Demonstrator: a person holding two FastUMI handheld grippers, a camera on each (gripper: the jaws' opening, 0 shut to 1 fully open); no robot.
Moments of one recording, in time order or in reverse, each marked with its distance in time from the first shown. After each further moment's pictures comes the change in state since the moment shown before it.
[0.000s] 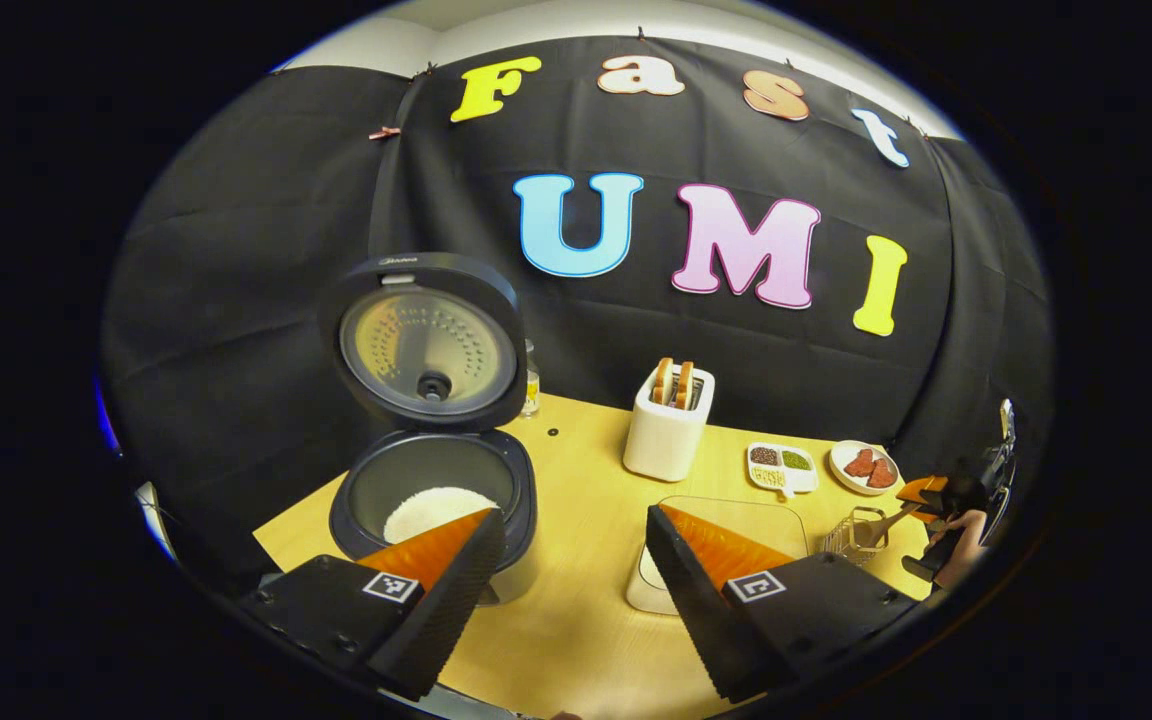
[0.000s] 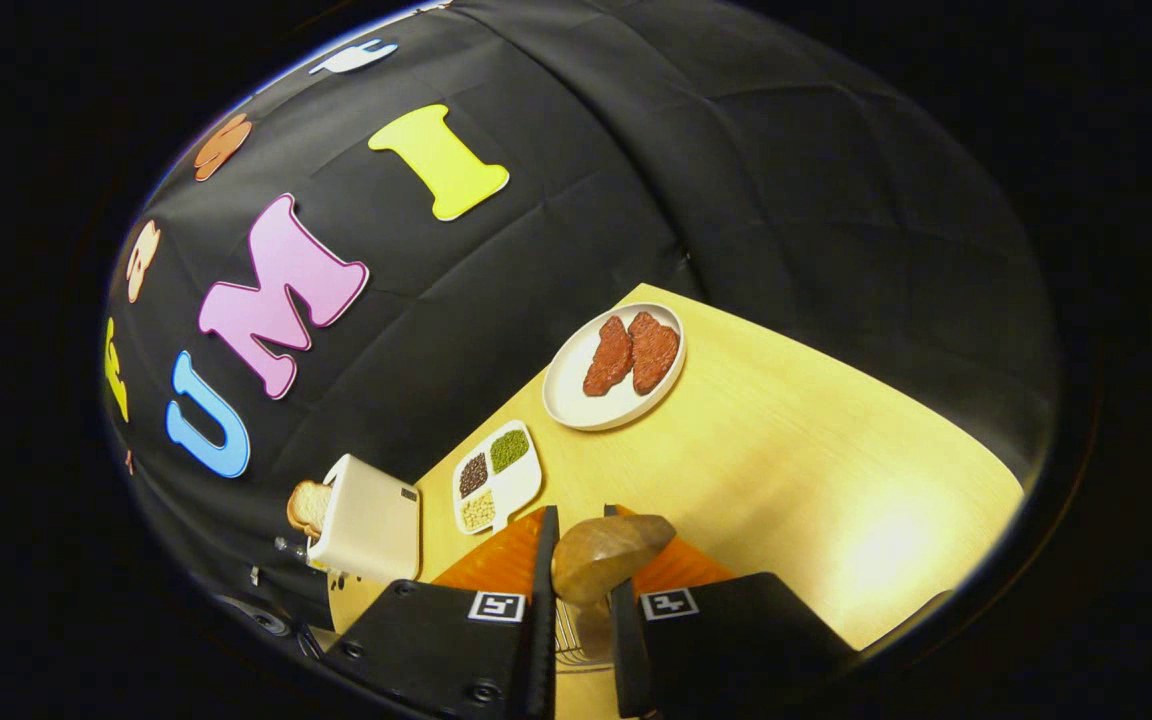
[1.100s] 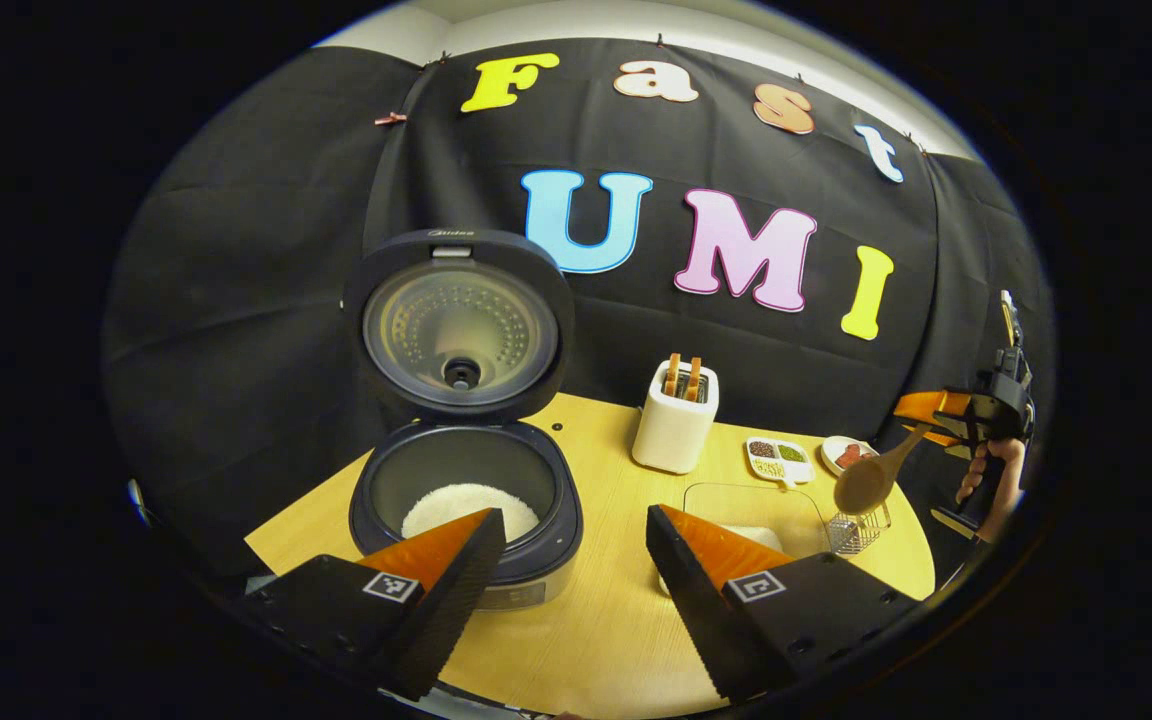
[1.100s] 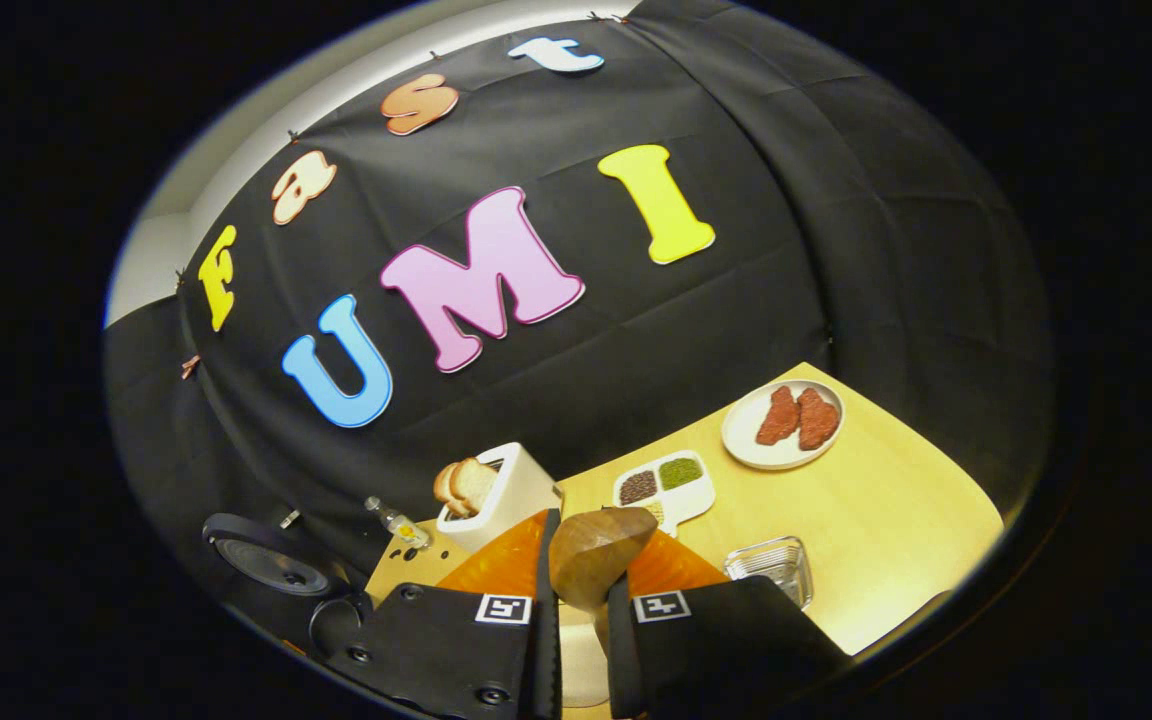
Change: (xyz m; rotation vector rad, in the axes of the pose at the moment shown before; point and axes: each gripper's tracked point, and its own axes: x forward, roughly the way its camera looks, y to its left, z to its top) left arm -0.001 0.076 -0.016 -0.026 -0.006 -0.092; right arm -0.099 0.200 -0.033 -0.290 -0.106 0.314
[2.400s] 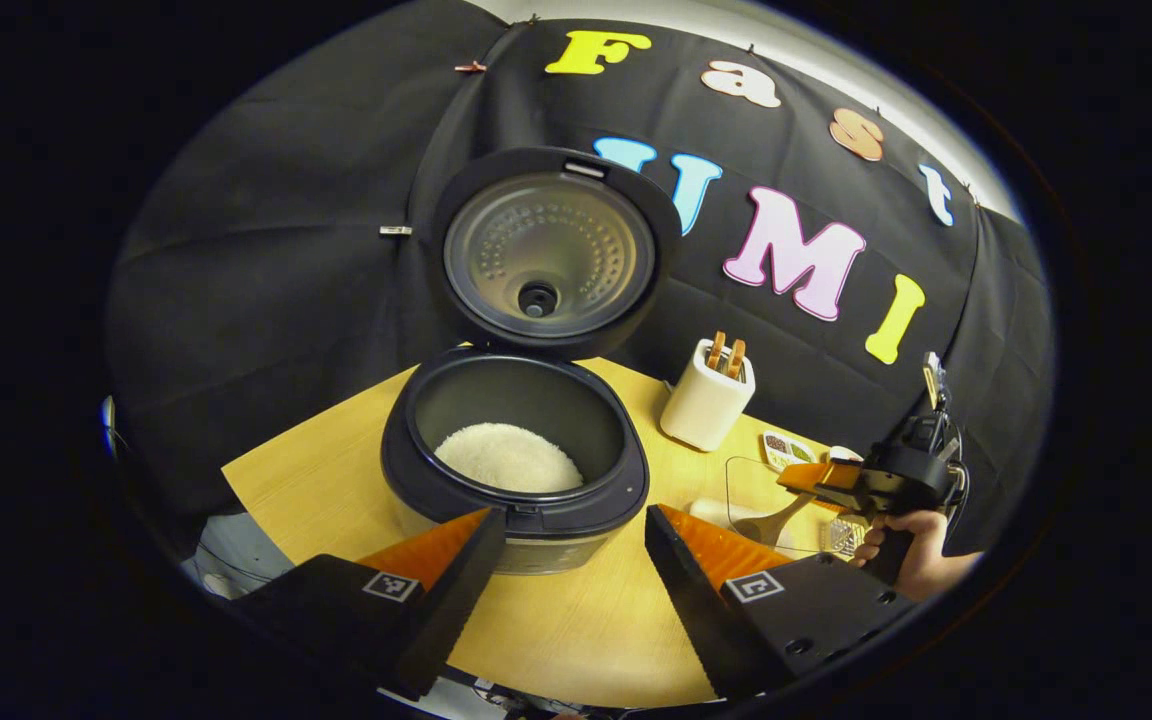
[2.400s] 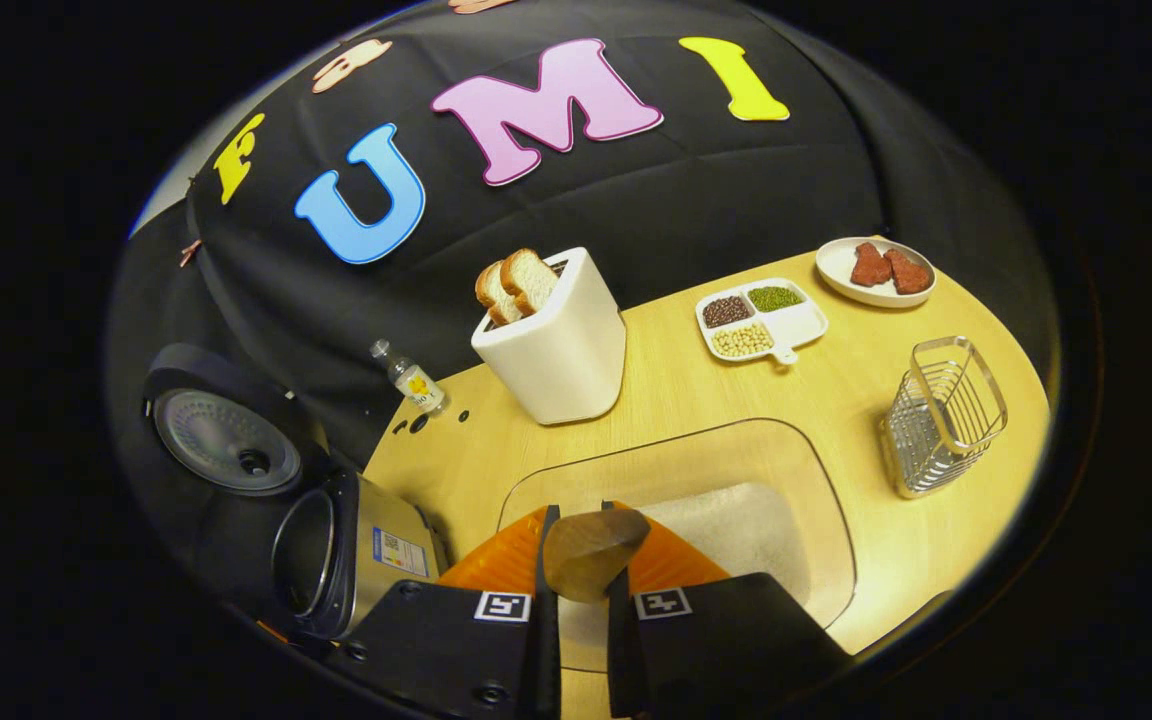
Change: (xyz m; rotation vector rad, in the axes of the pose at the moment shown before) left arm -0.001 0.061 -0.048 -0.179 0.060 0.017; right arm 0.032 0.078 -0.210 -0.030 0.361 -0.027
